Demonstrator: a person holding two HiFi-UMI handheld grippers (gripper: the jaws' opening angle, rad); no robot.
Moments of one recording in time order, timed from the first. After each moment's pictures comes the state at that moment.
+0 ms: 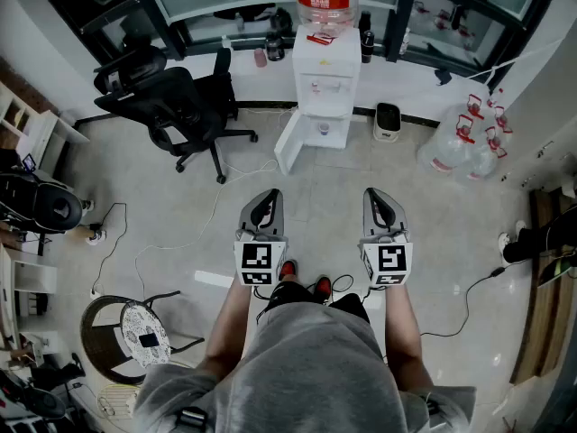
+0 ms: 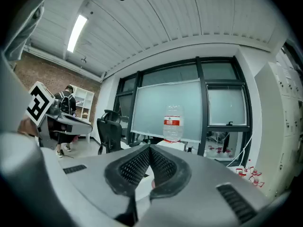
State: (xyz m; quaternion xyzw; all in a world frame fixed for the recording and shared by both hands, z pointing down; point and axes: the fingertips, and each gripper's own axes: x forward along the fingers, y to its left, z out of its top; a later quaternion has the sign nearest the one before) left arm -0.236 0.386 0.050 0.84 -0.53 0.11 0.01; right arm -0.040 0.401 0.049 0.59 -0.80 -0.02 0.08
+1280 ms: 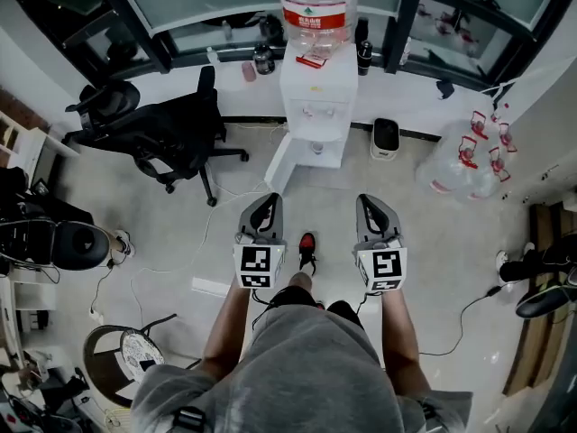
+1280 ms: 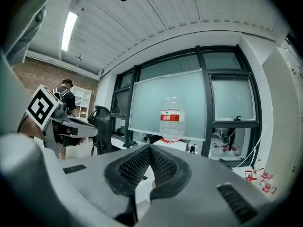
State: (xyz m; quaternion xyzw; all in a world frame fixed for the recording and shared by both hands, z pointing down) left arm -0.196 0.223 0.075 0.84 -0.52 0.13 0.03; right arm -0.015 0.243 0.067 0.58 -0.81 0.01 0.08
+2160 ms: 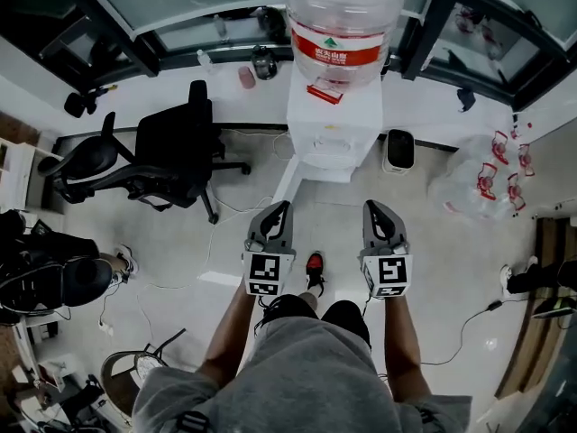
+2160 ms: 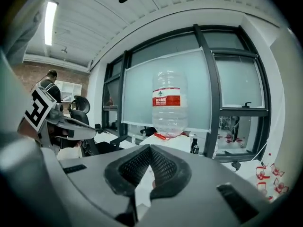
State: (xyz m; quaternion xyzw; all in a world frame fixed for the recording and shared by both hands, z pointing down) left arm -0.192 0.012 0.115 0.85 -0.49 0.16 0.08; right arm -0.019 0.027 0.110 0.58 -0.80 0.06 0.12
